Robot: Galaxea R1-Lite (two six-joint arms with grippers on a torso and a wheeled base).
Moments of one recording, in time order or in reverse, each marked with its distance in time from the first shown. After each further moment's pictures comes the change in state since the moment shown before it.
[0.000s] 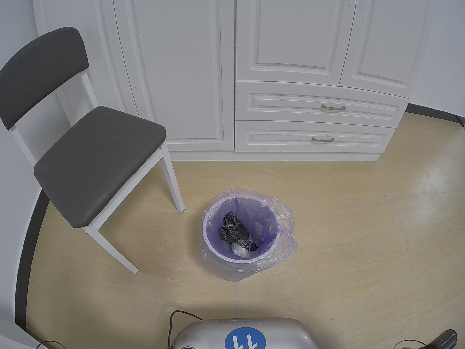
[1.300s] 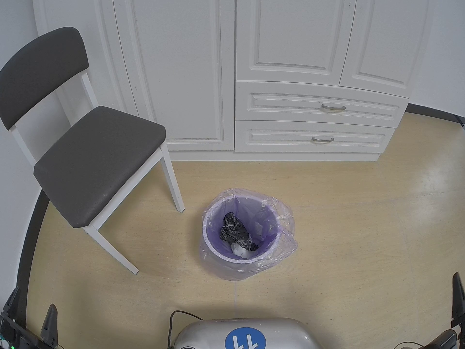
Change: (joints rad) left arm 0.000 -0.006 0.646 -0.231 -0.004 0.016; right arm 0.000 0.001 0.742 -0.325 -0.018 -0.026
